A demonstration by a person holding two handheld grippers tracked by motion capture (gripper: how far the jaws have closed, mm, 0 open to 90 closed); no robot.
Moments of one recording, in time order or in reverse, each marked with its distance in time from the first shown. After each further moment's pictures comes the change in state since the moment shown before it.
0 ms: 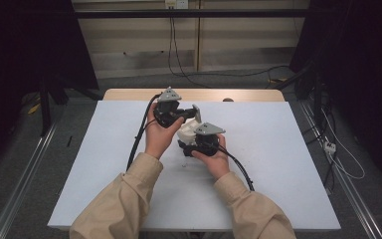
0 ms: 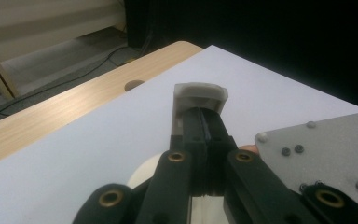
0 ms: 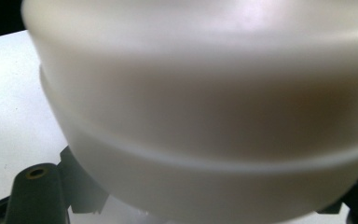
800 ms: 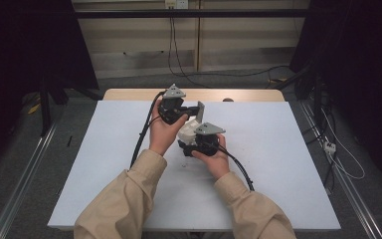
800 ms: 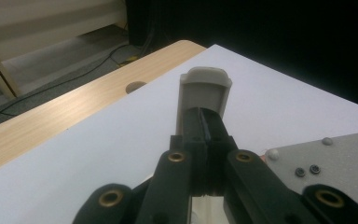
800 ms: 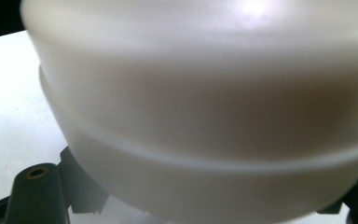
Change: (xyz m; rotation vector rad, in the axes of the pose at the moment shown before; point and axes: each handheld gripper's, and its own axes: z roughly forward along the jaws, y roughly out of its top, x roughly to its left) left arm 0.001 0.007 0.012 0.014 0.008 0.005; right arm 0.000 0.000 0.000 0.000 0.002 0.001
